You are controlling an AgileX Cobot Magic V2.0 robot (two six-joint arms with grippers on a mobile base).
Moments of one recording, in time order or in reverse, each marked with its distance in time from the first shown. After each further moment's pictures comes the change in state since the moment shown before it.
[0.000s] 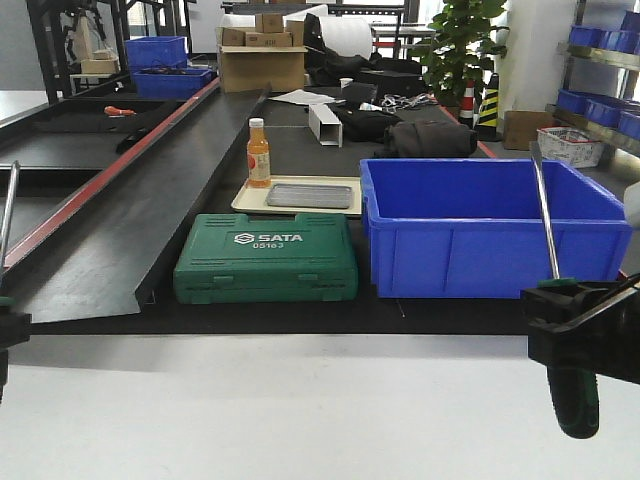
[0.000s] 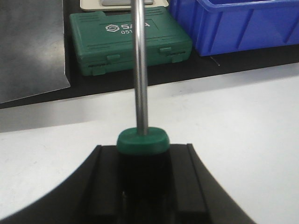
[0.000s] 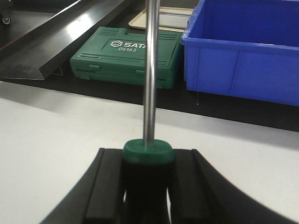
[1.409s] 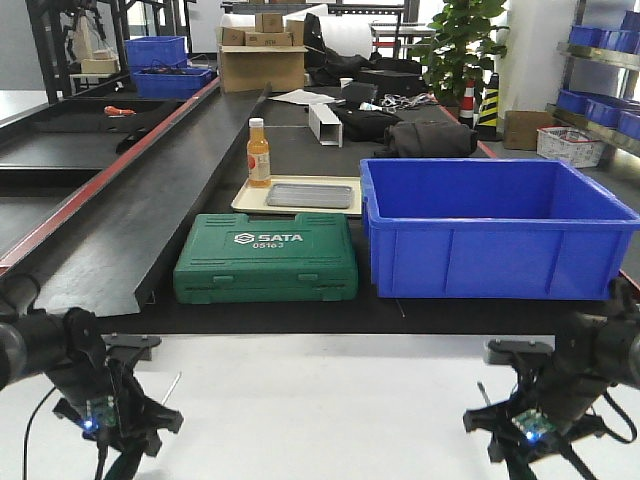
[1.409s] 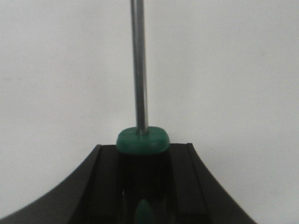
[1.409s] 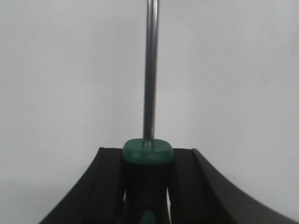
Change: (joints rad) left arm 0.000 1.204 -0.658 0.142 0.292 -0.064; right arm -0.311 1.045 -0.453 0.223 0.311 -0.248
